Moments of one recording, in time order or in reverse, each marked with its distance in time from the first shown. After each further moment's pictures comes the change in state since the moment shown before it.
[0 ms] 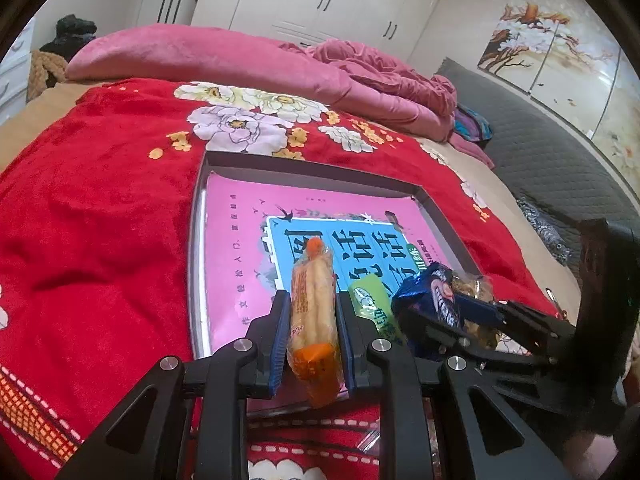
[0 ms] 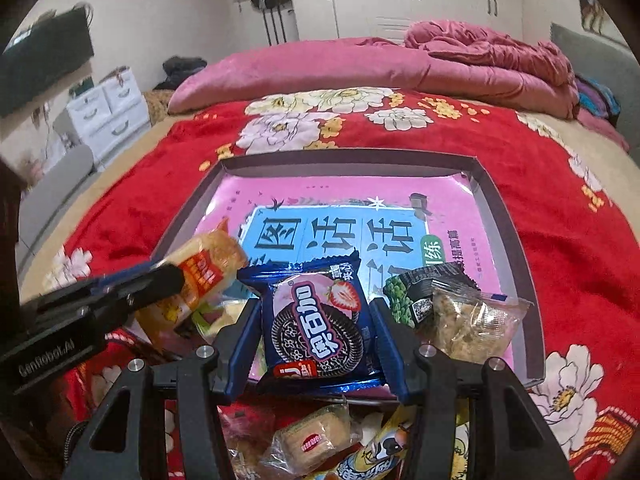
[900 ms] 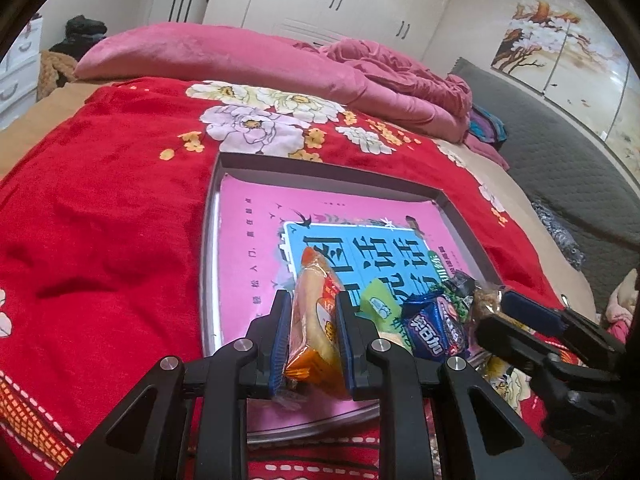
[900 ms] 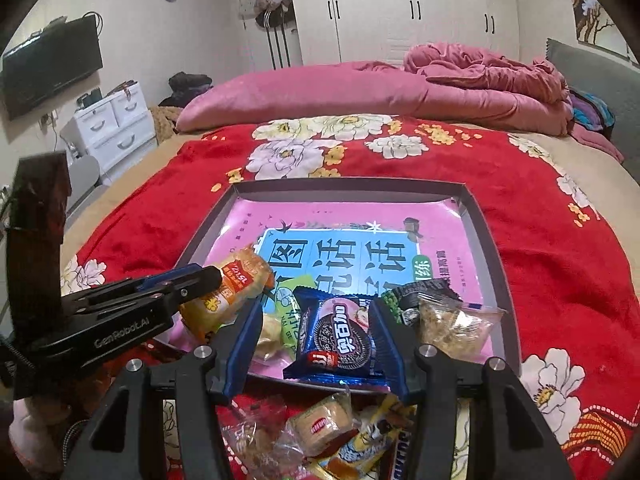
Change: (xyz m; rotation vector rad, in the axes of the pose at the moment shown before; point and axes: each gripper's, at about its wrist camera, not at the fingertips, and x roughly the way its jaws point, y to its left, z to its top) left arm 0.010 0.007 0.006 -0.011 -0.003 0.057; right arm -0.039 -0.001 0.002 0.015 -0.085 0.007
